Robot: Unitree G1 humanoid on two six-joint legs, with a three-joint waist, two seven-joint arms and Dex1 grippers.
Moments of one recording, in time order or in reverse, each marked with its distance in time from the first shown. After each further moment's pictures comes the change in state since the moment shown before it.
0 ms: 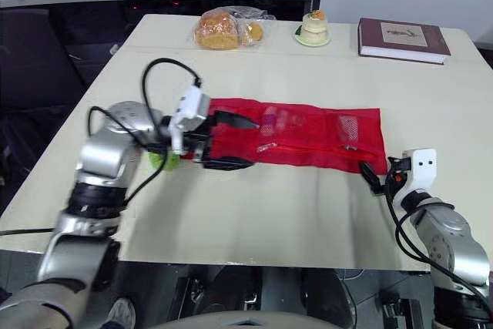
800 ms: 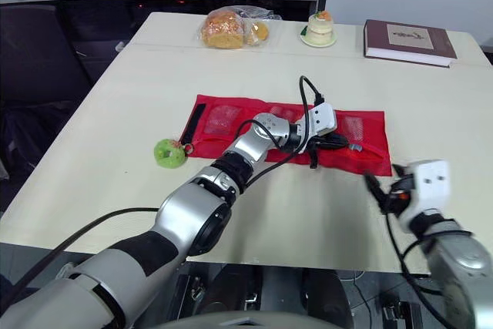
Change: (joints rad) left arm -0.517 -0.843 -0.153 1.233 0.465 -0.635 0.443; right arm 0.262 0.018 -0.145 -0.543 0.036 0.116 -0.062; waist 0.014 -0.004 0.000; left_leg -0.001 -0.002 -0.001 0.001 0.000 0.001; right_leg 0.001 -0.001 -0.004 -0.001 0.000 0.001
